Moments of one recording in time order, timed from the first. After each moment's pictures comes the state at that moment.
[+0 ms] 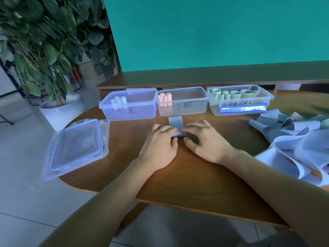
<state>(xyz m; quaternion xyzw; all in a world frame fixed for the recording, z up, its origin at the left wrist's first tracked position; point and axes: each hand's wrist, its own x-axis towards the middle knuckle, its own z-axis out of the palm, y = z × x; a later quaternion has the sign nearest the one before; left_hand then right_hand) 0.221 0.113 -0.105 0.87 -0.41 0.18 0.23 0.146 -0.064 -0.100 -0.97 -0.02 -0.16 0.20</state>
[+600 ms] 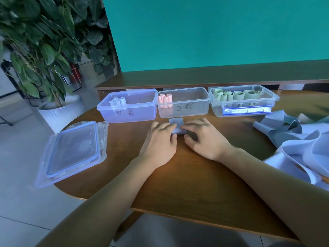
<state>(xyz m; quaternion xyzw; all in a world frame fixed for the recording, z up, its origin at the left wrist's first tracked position) 0.245 0.102 -0.106 0.88 -0.37 0.18 0.23 0.169 -0.070 -0.099 -0.97 -0.01 -0.17 0.19</state>
